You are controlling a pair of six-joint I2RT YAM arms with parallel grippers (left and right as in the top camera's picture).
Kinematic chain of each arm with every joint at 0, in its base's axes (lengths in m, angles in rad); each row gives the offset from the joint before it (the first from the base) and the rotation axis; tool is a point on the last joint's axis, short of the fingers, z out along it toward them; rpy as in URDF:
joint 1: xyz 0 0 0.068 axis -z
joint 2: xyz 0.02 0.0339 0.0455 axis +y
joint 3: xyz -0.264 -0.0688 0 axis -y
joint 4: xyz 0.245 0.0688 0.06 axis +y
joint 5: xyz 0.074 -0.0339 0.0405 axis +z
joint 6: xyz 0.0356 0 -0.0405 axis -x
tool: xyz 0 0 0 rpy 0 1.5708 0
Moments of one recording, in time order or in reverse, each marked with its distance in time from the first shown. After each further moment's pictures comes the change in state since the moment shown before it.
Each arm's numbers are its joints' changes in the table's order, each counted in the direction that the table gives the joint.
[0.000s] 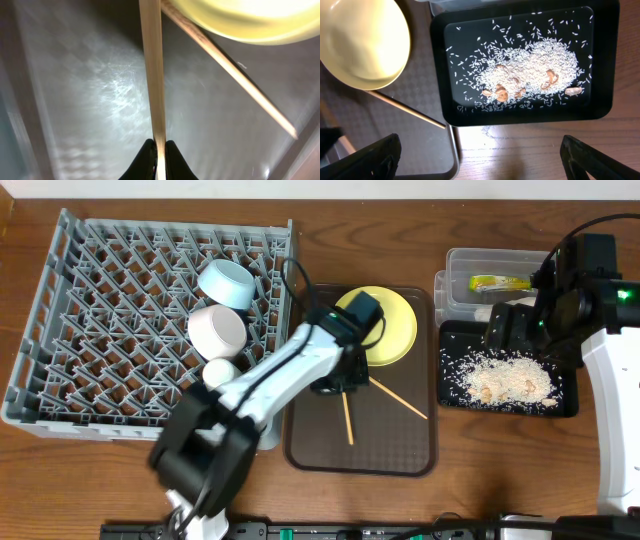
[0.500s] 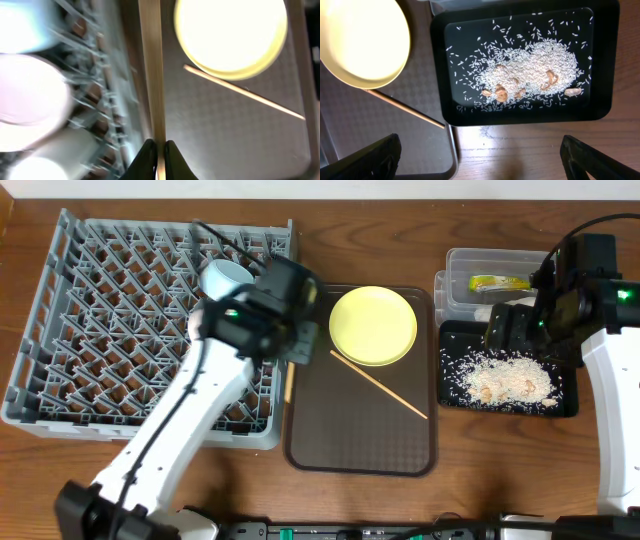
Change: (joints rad) left arm -0.236 -0.351 0.000 0.022 0.118 -0.507; right arm 0.000 0.000 0.000 0.000 0.000 0.011
